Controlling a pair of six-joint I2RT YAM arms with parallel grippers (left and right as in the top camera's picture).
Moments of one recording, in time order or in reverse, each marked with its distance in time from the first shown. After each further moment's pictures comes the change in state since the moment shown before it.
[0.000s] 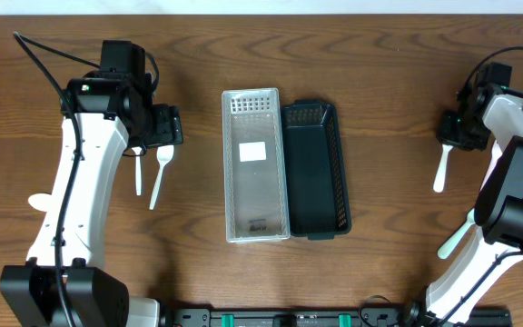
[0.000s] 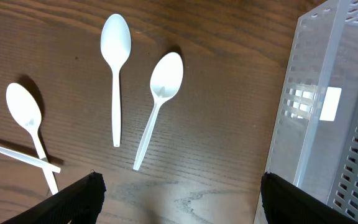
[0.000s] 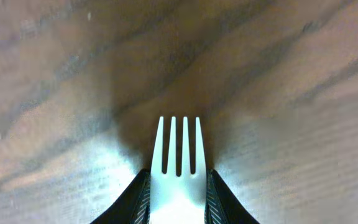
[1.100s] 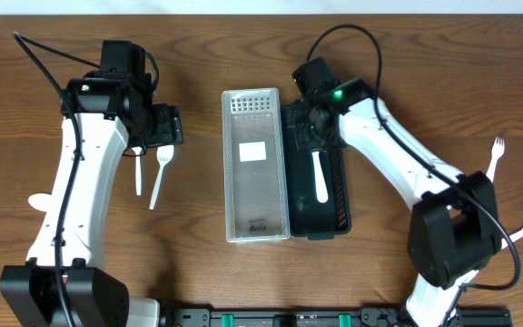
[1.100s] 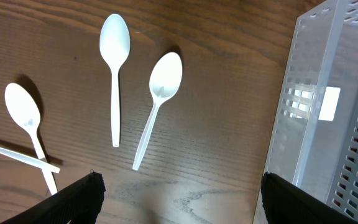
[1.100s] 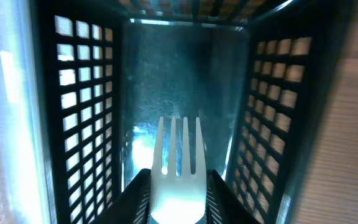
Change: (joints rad) left arm 0.000 0.000 0.000 0.000 0.003 0.000; right arm 0.796 -0.173 0.078 -0.206 -0.001 0.360
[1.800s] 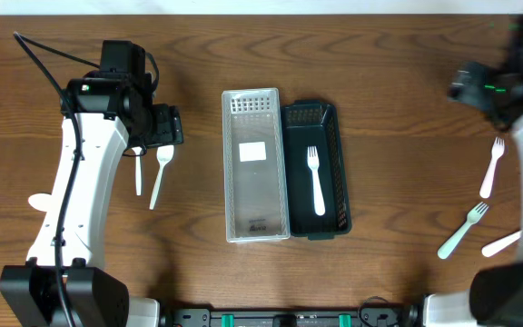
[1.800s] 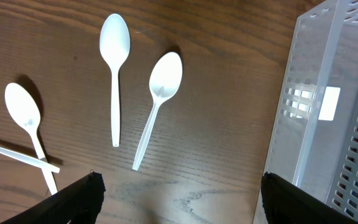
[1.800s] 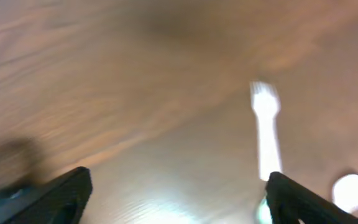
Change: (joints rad) left arm 0.000 0.000 0.000 0.000 0.000 0.000; right arm -0.711 -0.301 0.100 -0.092 0.126 -0.080
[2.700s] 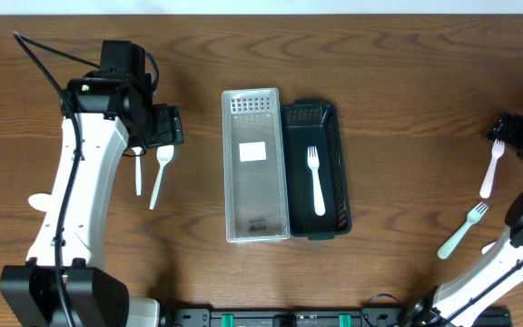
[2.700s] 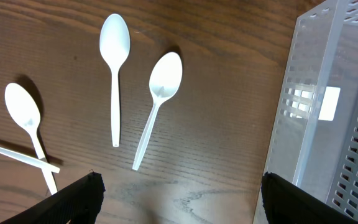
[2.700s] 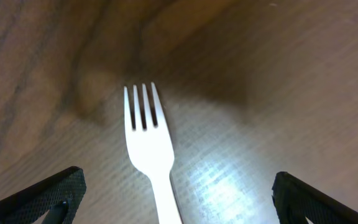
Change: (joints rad) left arm 0.000 0.000 0.000 0.000 0.000 0.000; right arm -0.371 0.519 -0.011 0.204 -0.126 -0.266
